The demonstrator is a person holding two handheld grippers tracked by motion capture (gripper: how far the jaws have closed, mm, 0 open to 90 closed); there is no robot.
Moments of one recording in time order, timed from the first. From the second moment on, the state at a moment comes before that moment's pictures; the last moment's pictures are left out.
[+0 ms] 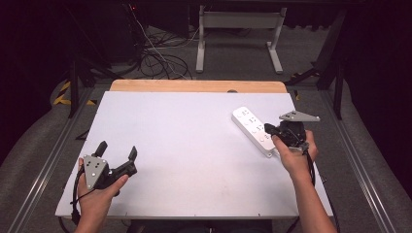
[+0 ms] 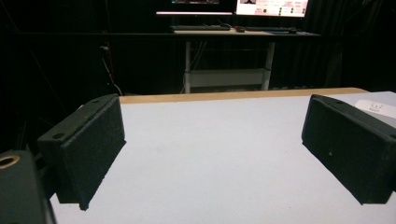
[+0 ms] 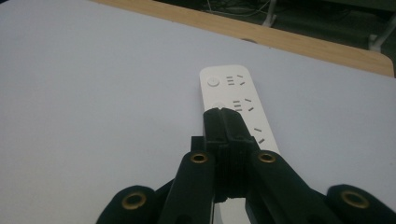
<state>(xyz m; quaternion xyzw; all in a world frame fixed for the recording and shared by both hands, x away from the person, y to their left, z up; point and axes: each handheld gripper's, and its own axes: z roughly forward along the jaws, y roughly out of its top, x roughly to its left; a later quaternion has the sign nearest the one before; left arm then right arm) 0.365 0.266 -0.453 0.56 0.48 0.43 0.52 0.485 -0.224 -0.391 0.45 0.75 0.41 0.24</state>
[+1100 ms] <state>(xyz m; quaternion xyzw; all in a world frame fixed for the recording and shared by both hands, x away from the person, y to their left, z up) 0.365 0.262 -0.452 0.58 0.46 0.42 0.52 0.524 -0.225 -0.440 0.49 0.78 0.32 0.20</state>
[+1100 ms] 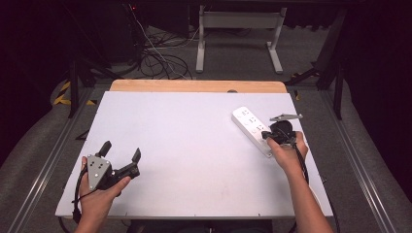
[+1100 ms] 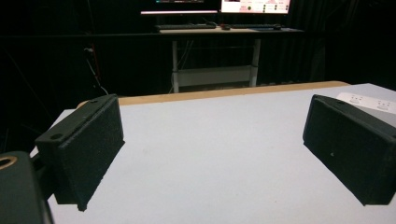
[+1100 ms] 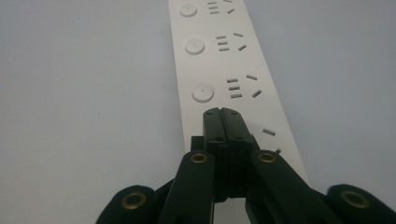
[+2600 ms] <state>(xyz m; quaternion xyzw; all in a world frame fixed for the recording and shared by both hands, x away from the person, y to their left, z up) 0.364 0.263 -0.453 0.58 0.47 0.42 0.52 0.525 -0.220 -0.451 0.50 0.79 0.31 0.19</state>
